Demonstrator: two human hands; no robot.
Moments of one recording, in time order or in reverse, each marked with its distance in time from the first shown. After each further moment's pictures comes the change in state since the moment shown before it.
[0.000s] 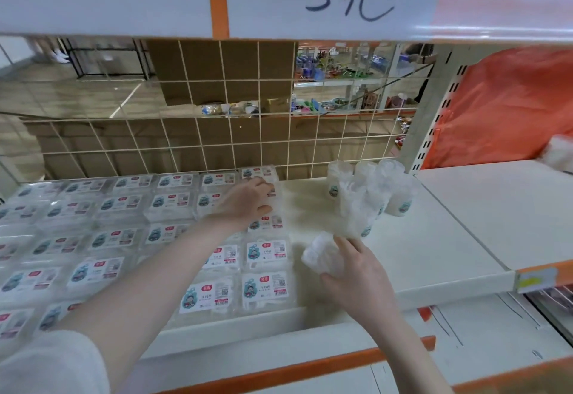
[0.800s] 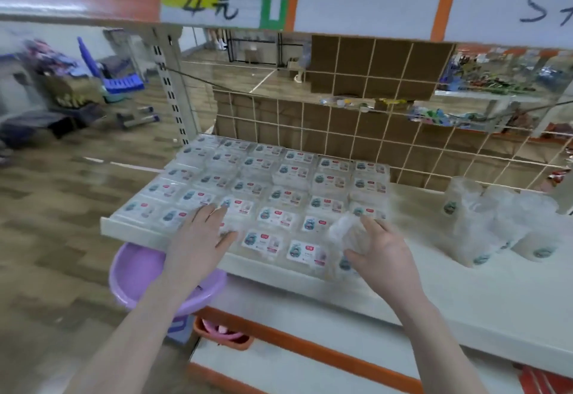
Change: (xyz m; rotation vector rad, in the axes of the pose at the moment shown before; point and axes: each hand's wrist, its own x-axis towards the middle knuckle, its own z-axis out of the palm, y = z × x) left_hand -0.265 -0.046 -0.044 0.119 0.236 -0.700; right_hand 0.008 -0.083 0.025 0.080 -0.159 -0.275
